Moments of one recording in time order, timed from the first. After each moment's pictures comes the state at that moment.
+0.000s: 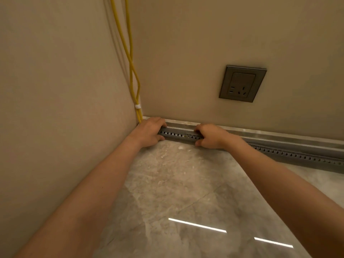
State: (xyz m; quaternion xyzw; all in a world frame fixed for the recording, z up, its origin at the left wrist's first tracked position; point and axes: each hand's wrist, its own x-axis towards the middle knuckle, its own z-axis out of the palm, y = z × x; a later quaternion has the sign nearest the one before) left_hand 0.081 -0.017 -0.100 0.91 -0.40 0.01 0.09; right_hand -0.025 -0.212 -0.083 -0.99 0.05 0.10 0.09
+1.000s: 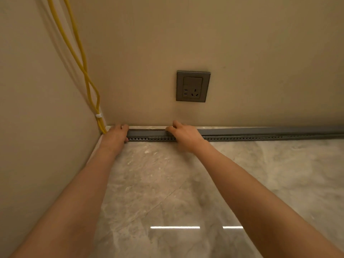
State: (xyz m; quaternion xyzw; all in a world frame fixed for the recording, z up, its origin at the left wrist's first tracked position) left_hand 0.076 -0.036 -0.108 0.95 -0.30 0.03 -0.01; right_hand -0.060 -0.226 -0.083 -1.00 0.04 -0.01 -0.05
